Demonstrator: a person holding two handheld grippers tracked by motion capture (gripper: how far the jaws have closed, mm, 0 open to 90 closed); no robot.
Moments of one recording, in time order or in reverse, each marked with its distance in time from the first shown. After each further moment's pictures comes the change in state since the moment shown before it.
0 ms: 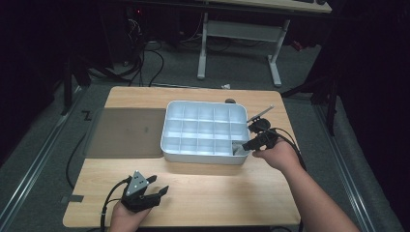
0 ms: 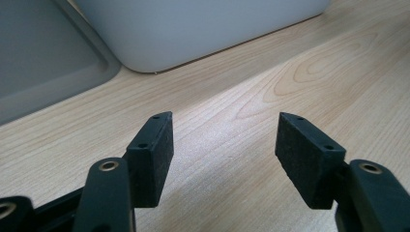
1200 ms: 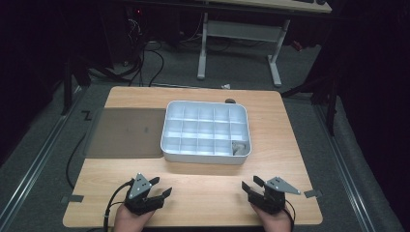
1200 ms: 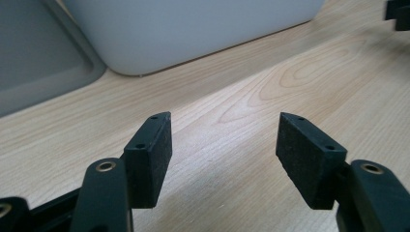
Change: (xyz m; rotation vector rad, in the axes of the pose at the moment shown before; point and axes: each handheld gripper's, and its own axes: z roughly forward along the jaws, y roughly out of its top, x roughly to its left) left arm -0.011 -0.001 0.002 -0.017 -0.002 -0.030; right arm 0.053 -0.189 0.059 -0.662 0.061 0.169
